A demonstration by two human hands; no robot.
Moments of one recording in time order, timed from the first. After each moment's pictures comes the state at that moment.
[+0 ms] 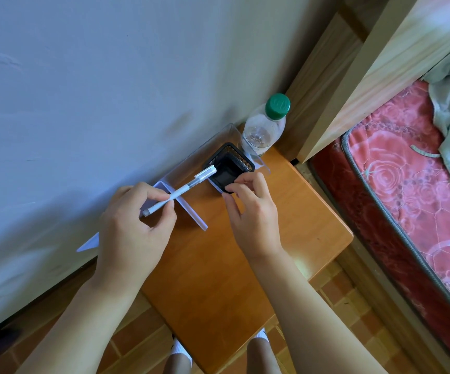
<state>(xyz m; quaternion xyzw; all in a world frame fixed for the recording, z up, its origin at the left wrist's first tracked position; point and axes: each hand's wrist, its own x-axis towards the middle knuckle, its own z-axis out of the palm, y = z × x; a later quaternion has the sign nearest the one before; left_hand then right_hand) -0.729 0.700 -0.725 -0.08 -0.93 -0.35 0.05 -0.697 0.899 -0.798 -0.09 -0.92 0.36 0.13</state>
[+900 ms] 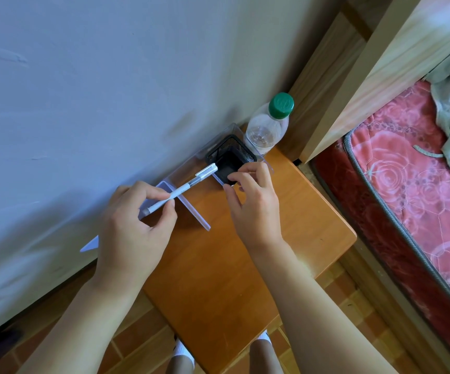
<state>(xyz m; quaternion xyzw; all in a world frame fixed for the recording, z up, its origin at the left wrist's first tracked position) -0.729 0.695 -0.724 -0.08 -0.93 -0.37 0.05 -0.713 0.898 -0.800 -0.11 -0.92 0.36 0.13</state>
